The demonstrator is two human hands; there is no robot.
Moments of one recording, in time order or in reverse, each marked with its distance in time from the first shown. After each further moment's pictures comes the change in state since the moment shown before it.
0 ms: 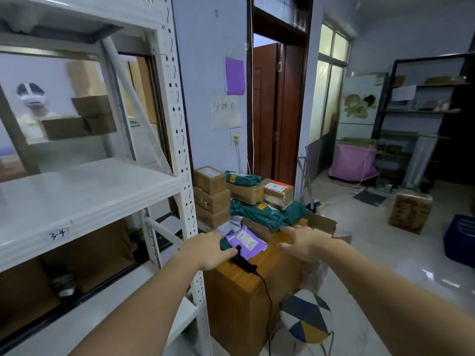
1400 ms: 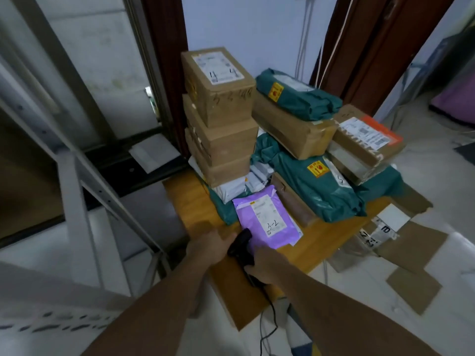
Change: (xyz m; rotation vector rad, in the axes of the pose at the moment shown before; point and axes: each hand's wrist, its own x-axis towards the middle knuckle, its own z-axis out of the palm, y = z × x) left_hand 0.447 -0.101 0.295 -0.492 -0.274 -0.633; right_hand 0.505 0.030 0.291 -0.015 -0.484 -0.188
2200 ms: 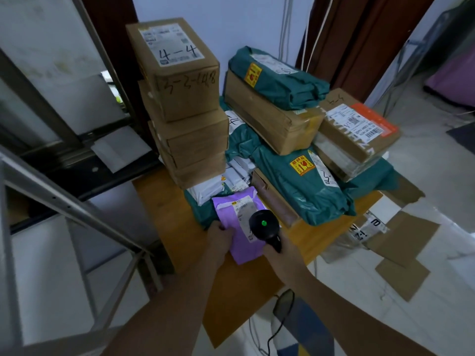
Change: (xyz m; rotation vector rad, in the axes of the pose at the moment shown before) left_hand 0.079 0.072 0.070 -0.861 0.051 -0.151; right_hand -0.009 0.082 -0.027 0.853 0.337 0.038
